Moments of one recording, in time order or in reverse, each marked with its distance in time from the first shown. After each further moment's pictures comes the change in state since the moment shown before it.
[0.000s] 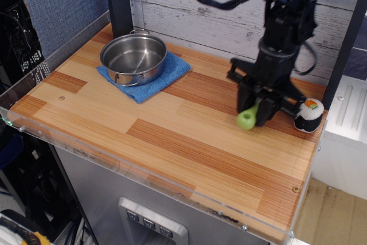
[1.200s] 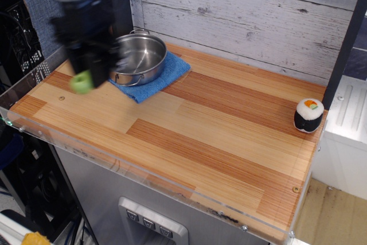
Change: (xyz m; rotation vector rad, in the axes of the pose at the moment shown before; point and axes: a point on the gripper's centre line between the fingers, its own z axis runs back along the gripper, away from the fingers) arm -0.152 0.175 0.041 -0.048 0.011 0.246
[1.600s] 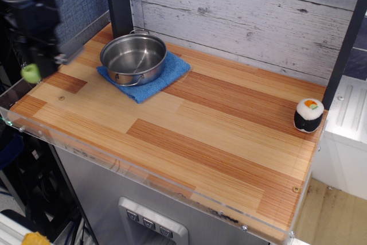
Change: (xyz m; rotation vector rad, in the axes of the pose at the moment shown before) arm -0.003 0.093 -0.026 0.019 0.026 -0.127
